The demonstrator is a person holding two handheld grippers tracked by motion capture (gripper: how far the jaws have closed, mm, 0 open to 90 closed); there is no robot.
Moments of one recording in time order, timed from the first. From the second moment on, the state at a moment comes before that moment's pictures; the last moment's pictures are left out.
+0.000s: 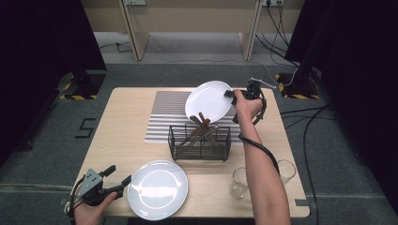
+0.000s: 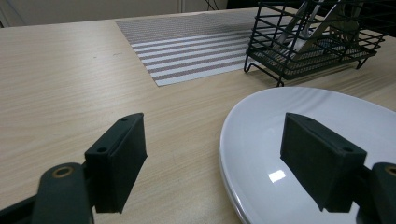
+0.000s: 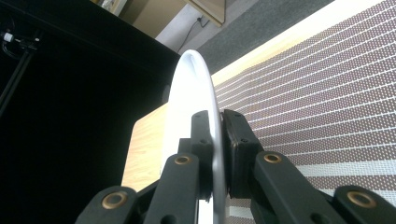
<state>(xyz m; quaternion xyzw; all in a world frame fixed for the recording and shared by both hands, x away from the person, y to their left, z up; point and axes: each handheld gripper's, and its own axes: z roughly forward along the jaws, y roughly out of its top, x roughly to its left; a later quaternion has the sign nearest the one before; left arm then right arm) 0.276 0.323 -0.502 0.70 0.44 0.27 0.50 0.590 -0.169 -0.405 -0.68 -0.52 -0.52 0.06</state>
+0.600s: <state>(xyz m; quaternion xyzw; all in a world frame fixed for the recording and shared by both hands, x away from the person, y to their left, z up) 0.276 0.323 -0.502 0.70 0.44 0.27 0.50 0.592 -0.170 -0.417 -0.69 -0.52 -0.51 0.06</state>
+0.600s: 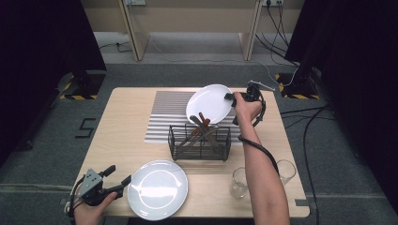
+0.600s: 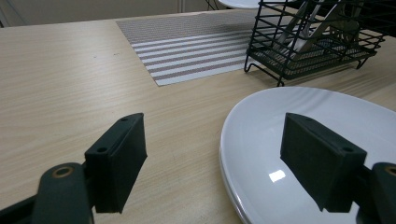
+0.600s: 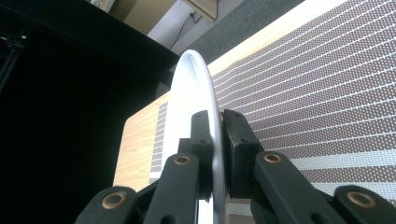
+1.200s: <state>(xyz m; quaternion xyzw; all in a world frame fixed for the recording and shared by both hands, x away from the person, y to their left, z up) 0.276 0.323 -0.502 0.70 0.44 0.27 0.50 0.594 -0.169 -0.425 -0.70 -0.52 -0.49 0.06</state>
